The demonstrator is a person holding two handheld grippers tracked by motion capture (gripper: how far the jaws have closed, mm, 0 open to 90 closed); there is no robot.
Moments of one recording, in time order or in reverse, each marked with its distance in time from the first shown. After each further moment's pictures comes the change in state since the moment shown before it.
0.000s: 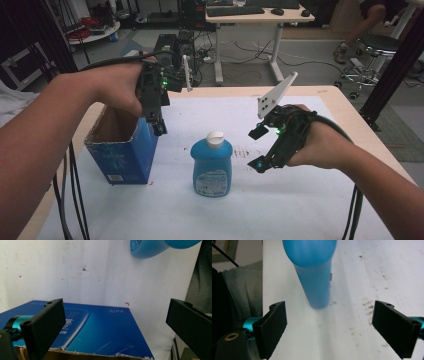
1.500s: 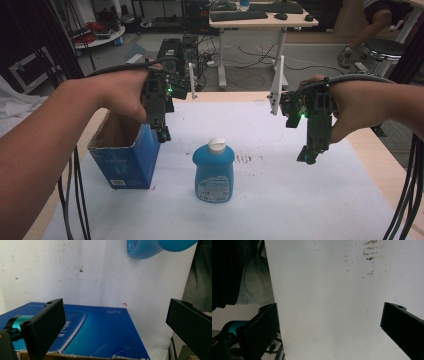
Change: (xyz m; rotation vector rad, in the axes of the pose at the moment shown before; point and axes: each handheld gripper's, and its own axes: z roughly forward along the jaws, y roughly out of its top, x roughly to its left) left arm -0.002 0.005 0.000 0.003 -0.016 0.005; right arm -0.016 0.032 -0.051 0.578 0.052 -0.108
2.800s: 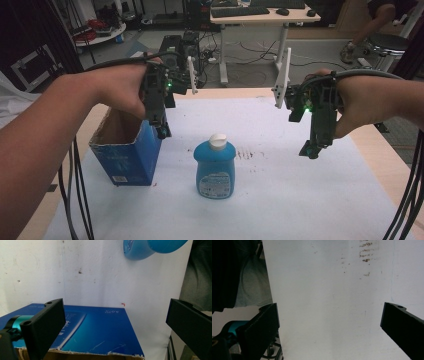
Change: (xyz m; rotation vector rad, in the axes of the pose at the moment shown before) left arm -0.010 0.001 -0.012 -0.025 0.001 0.026; right arm 0.001 -0.006 -0.003 -0.033 -0.020 0.012
